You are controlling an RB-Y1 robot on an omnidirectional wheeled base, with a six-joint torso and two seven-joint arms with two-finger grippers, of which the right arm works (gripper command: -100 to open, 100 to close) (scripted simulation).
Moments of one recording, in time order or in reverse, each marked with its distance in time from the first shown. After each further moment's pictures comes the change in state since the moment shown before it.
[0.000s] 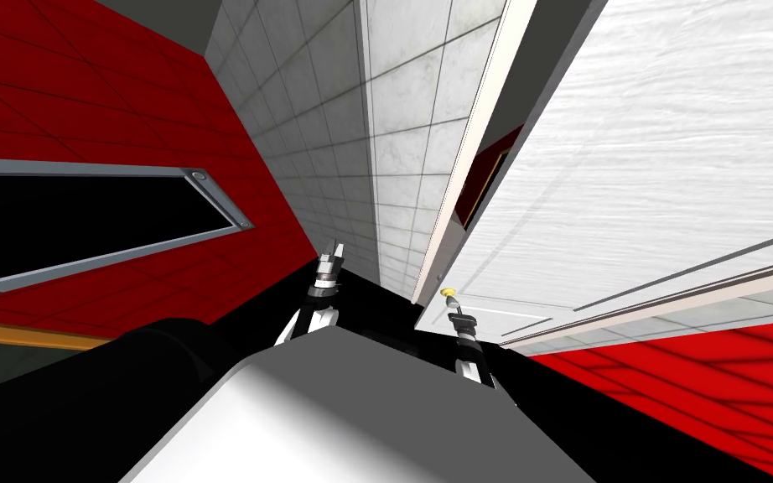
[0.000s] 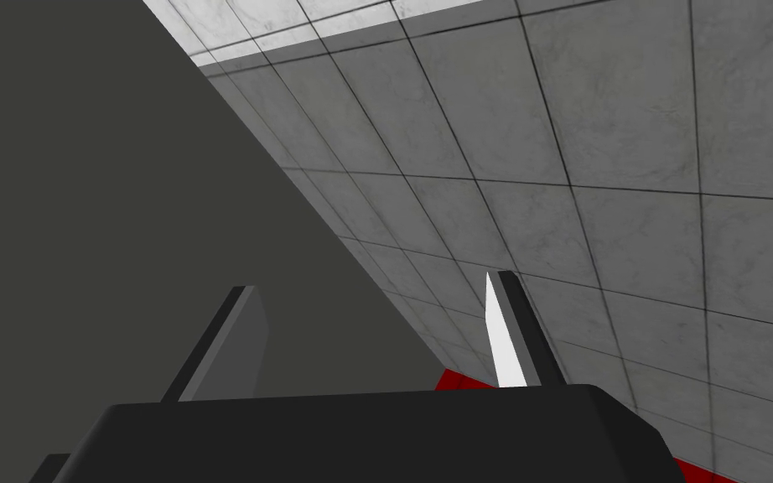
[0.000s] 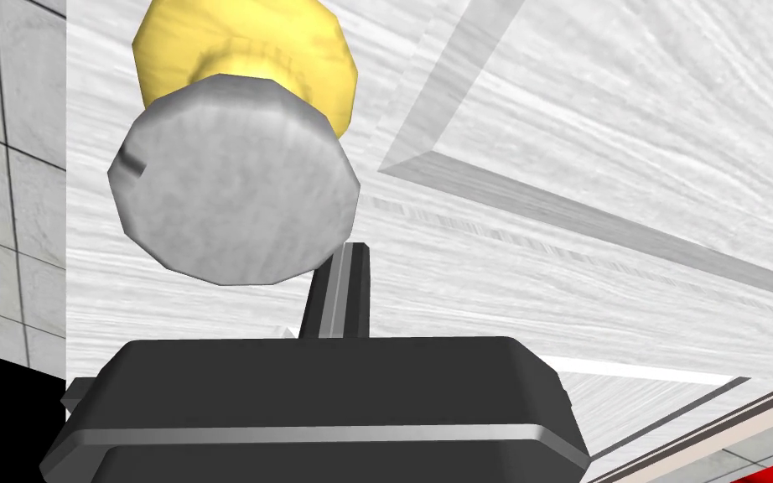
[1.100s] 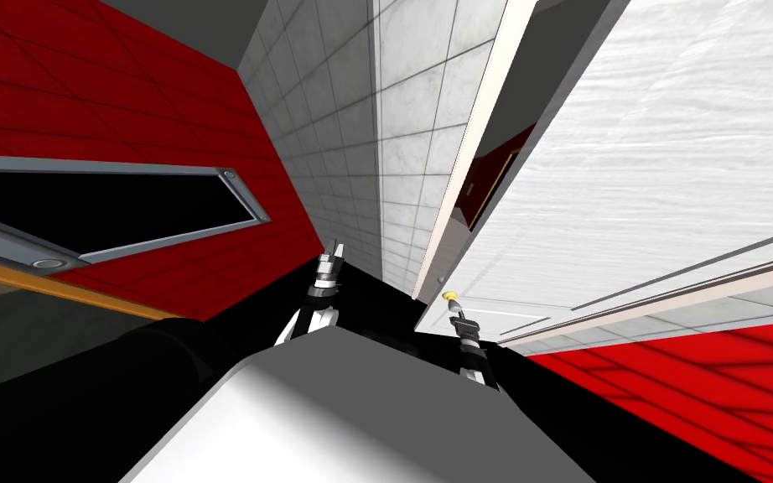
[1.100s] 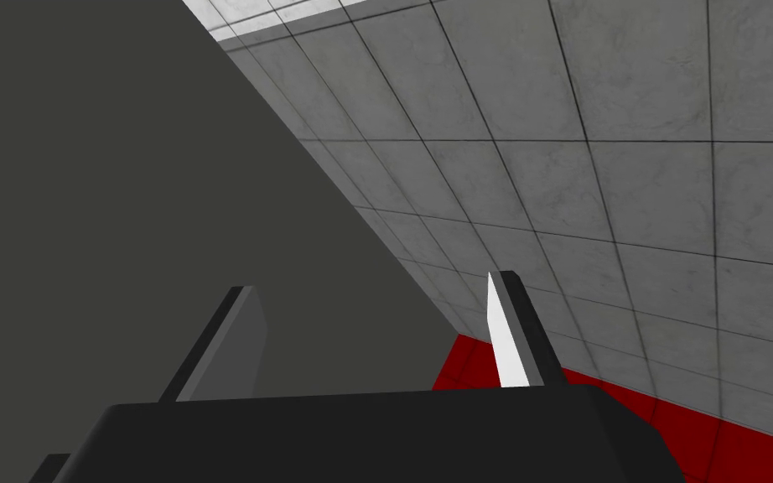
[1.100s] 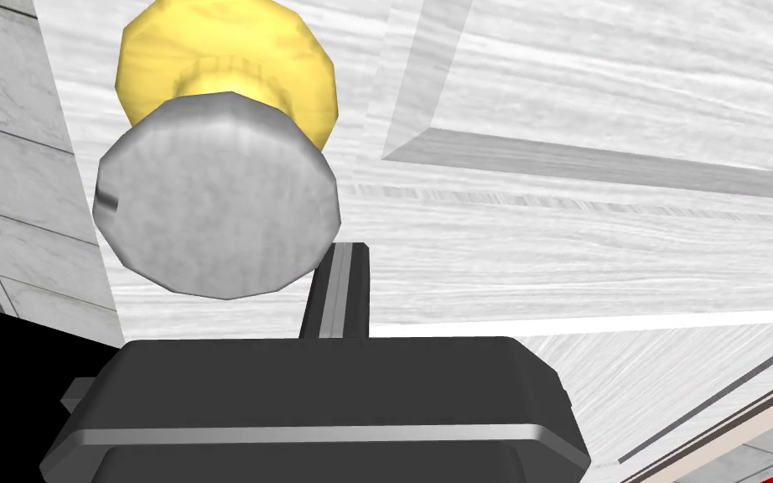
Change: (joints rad) arm 0.046 -0.053 0.077 -0.044 -0.065 -0.010 -0.223
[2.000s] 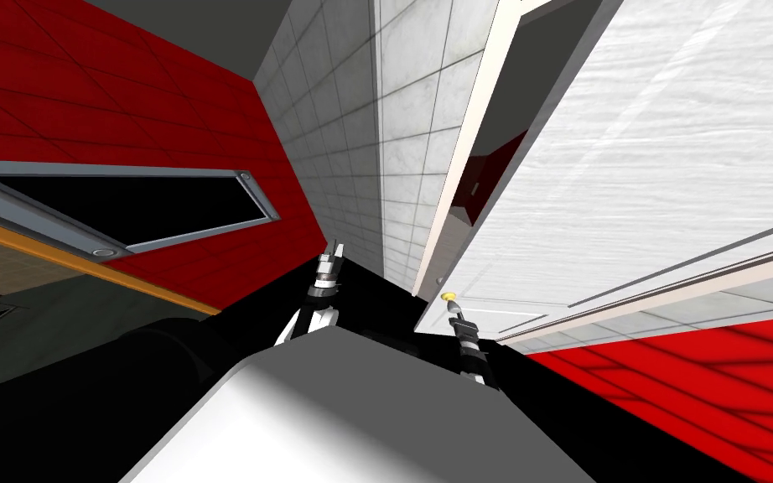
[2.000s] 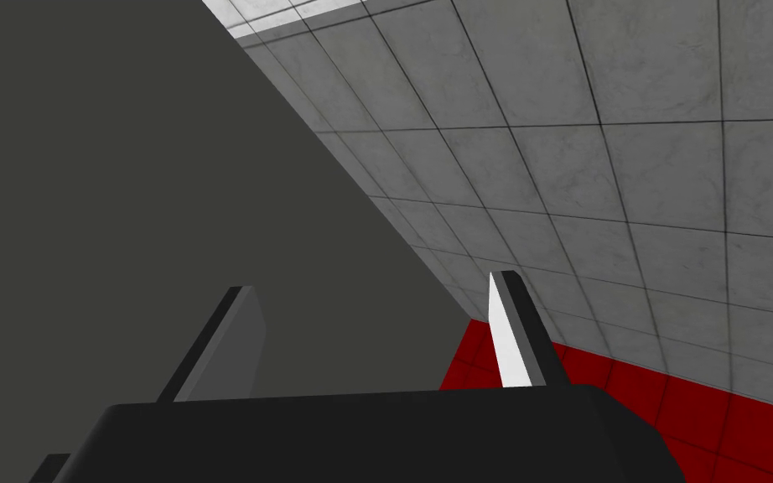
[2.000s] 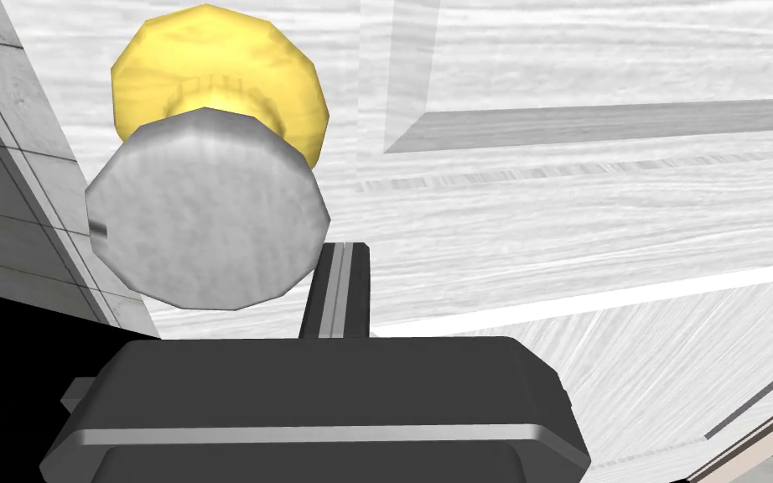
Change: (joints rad) arm 0.036 -0.025 0.053 -0.064 -0.043 -0.004 -0.140
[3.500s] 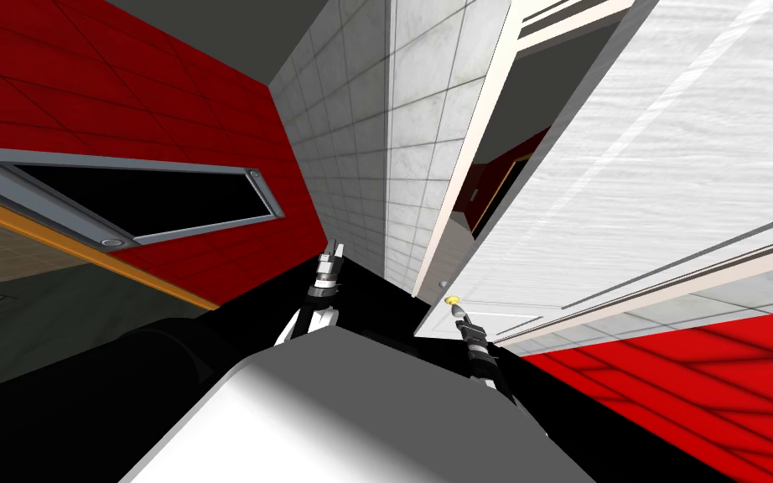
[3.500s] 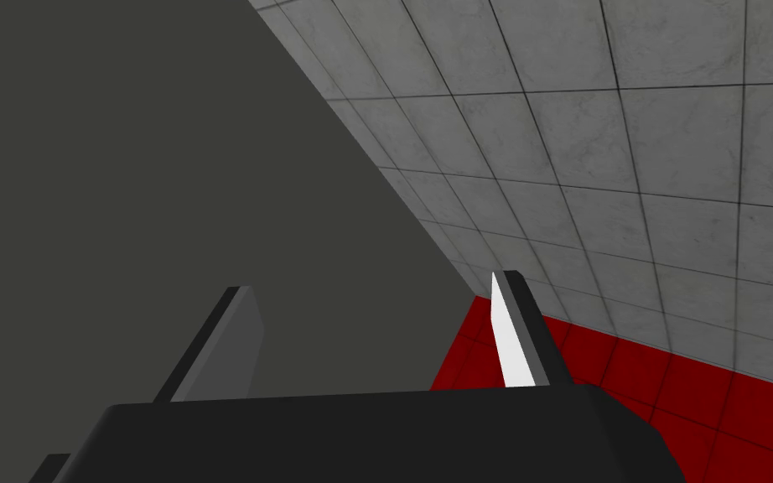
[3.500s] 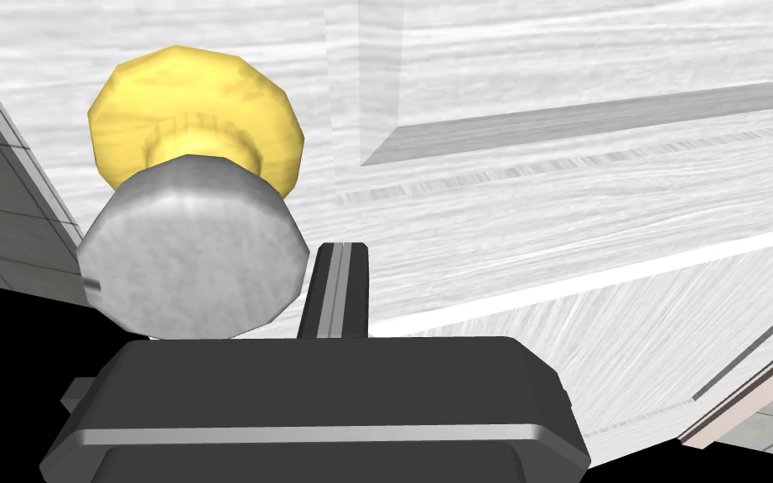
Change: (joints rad) arm 0.015 -0.069 0.006 -0.020 -0.048 0.074 -0.094
